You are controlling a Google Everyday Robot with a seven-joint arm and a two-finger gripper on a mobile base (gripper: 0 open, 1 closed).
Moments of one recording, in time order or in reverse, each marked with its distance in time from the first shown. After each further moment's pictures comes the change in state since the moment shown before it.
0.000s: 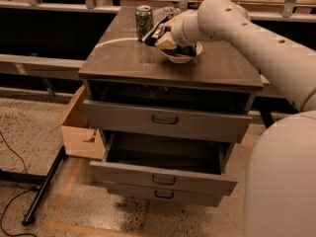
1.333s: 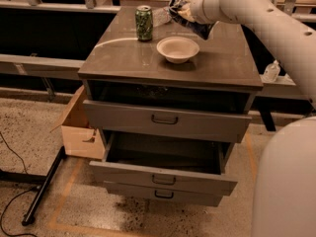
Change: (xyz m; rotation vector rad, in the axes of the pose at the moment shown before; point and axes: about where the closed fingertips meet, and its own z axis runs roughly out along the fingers) arm -0.007 -0.092 -0.052 0.210 -0.042 -0.066
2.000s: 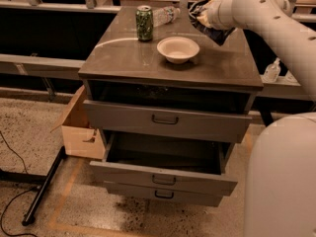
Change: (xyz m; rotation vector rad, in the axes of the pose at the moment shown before) arm 0.071 -0.025 -0.004 0.065 0.126 0.076
